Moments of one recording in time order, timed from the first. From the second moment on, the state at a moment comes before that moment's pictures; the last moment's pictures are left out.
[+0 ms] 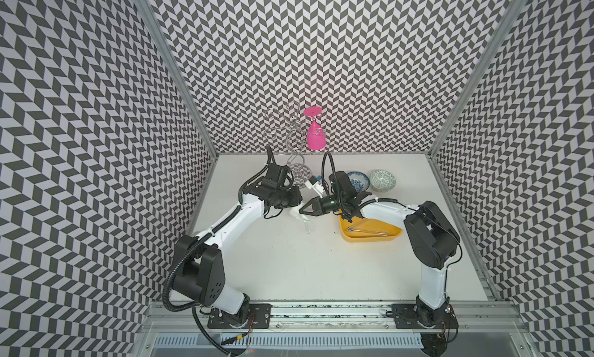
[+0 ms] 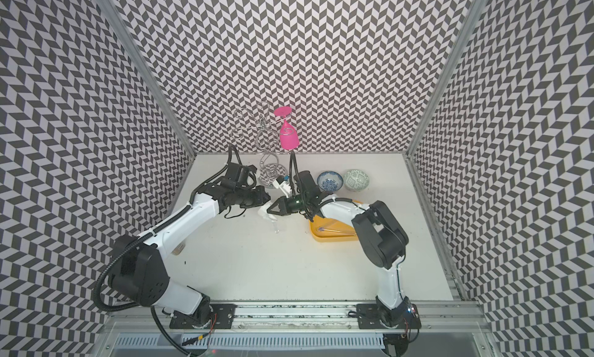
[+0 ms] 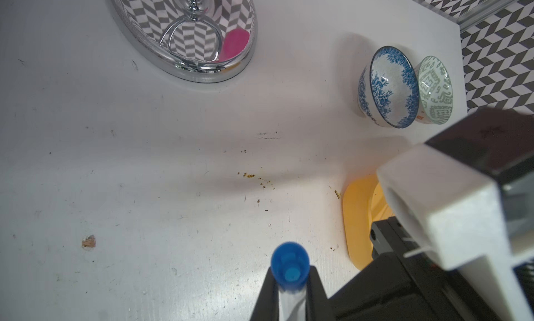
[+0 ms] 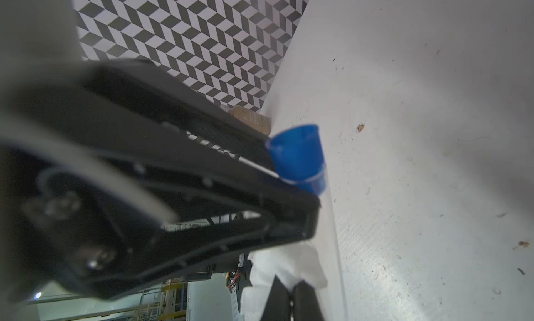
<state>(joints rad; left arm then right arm) -0.40 1.52 1.20 -0.57 0.26 -0.48 0.65 1.95 1.32 0.02 -0.86 0.53</state>
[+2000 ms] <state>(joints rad) -0.42 1.52 1.21 -0.60 0.24 -0.44 0.63 1.90 1.12 0.07 -0.85 0.57</state>
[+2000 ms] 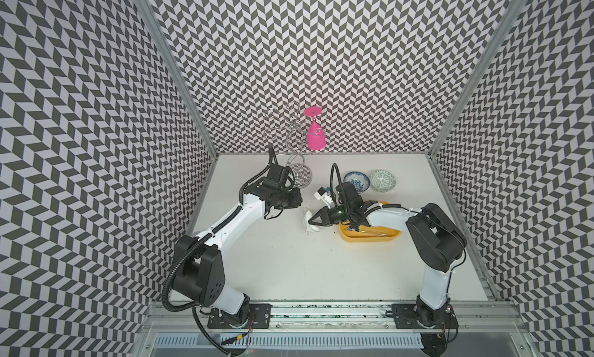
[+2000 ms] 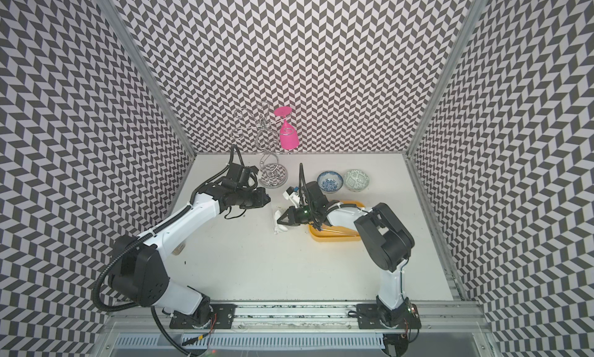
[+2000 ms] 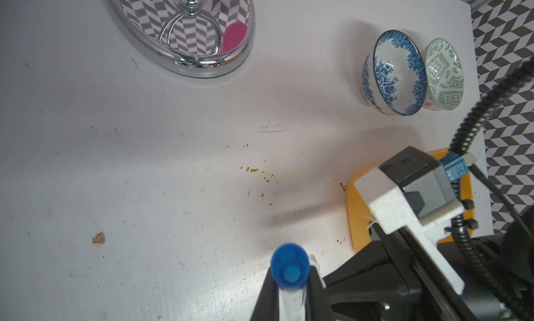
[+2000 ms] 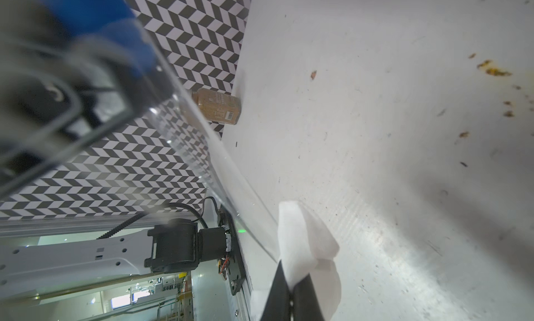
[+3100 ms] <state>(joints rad) -0.42 1.48 1.21 -0.58 0.28 -0.44 0.55 2.00 0.89 1.14 -1.02 1.49</state>
